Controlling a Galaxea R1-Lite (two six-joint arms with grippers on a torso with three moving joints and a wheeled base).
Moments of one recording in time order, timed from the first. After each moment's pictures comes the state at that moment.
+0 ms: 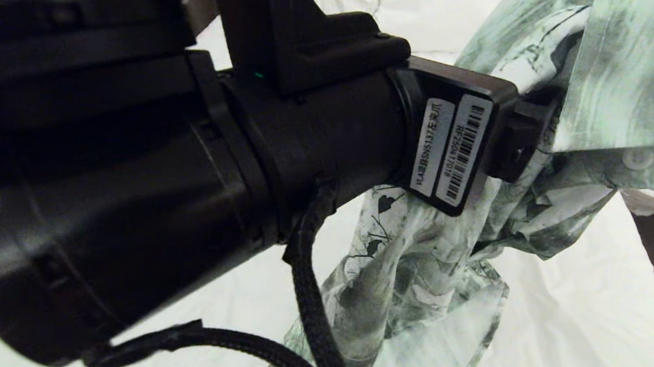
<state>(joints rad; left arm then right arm) -1.21 1.55 -1.20 -0.55 0.42 0.20 0.70 1.44 -1.97 0.16 0.07 -0.12</state>
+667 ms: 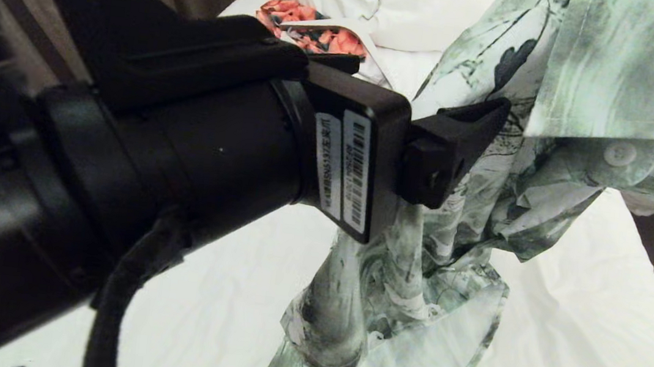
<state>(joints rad) -1.21 1.42 -1.06 -0.55 0.39 0.19 0.70 1.44 -1.96 0.16 0.07 -0.09</state>
